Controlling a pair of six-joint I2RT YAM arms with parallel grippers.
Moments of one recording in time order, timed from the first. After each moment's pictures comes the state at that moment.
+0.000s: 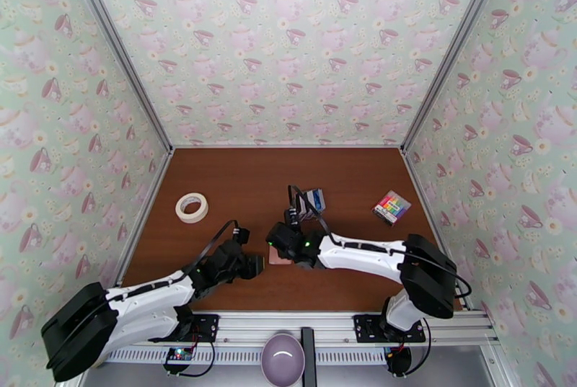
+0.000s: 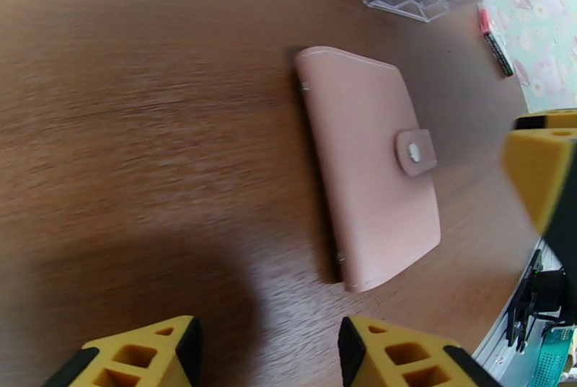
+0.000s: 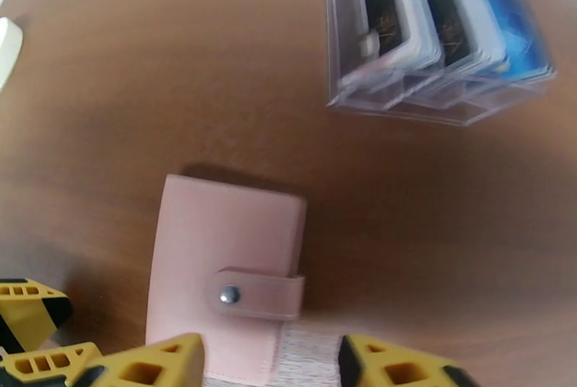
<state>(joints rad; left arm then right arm) -0.80 1.10 0.25 0.09 0.02 -0.73 1.11 1.64 1.04 -0.54 0.40 0.83</state>
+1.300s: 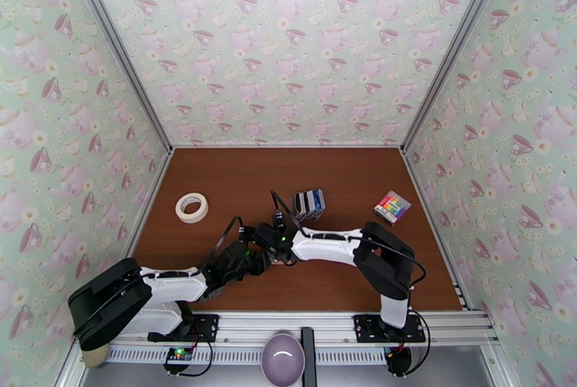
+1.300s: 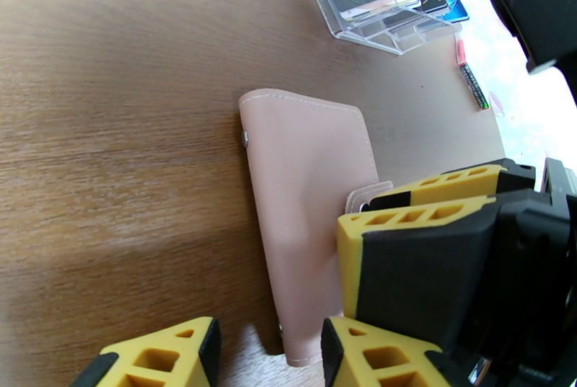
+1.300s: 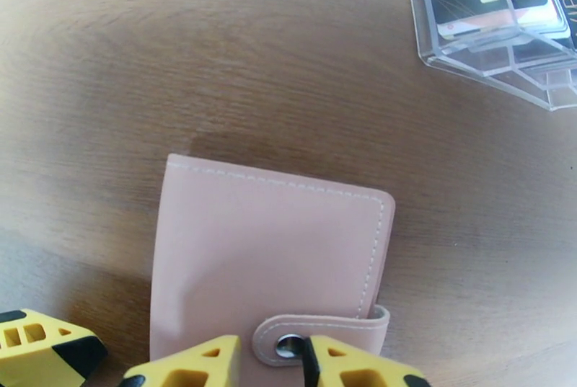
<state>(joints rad) -0.85 1.32 0.23 0.43 -0.02 -0.83 1.11 1.89 1.21 -0.61 0.36 0.85</state>
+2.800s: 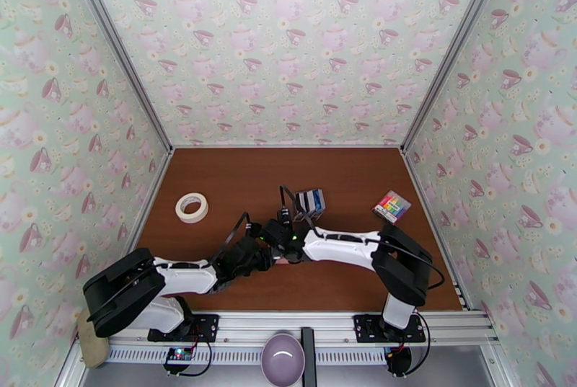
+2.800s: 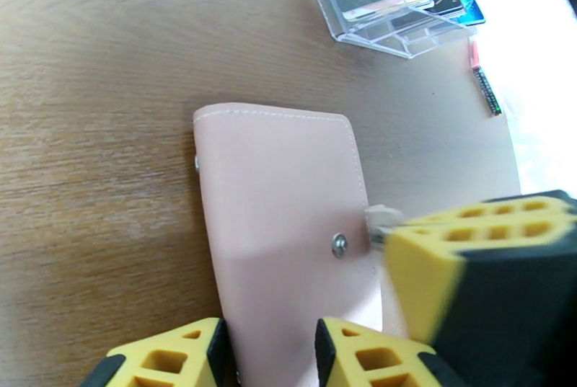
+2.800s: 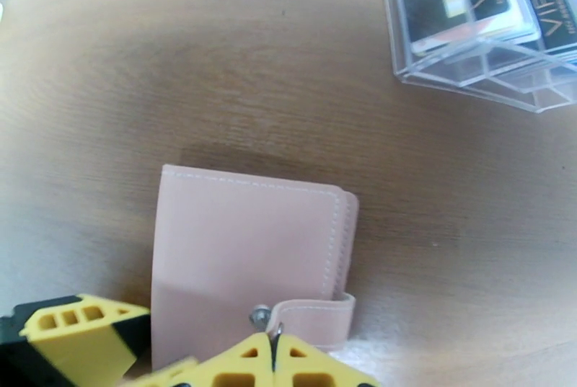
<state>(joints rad) -0.87 1.44 0.35 0.36 -0.06 -0.86 1.07 1.73 1.10 -0.54 0.33 0.85</state>
